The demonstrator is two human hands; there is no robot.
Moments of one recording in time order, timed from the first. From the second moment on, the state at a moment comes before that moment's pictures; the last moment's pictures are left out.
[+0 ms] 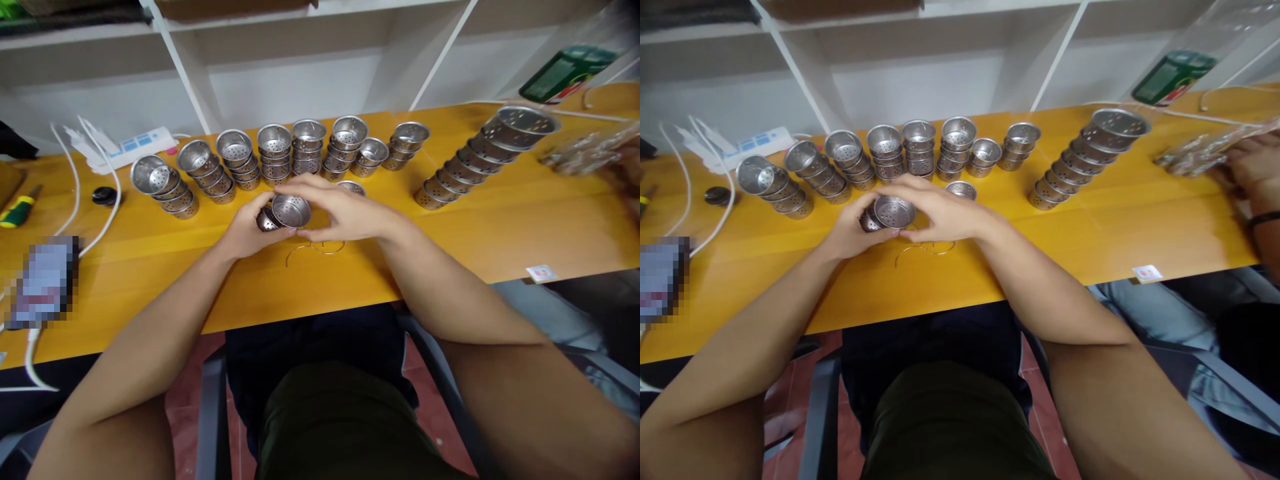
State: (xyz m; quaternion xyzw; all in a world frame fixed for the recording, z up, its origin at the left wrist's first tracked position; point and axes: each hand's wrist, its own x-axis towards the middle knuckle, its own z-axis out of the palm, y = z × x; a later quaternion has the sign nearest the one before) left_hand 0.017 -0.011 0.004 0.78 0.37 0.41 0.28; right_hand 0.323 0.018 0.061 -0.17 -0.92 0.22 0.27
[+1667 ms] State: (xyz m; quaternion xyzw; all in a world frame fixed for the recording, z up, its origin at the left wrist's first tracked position) left_hand 0.010 0.009 -0.014 0.72 0.40 0.52 0.23; right_hand 0.269 -0.028 0.071 -0.41 -0.91 0.07 -0.04
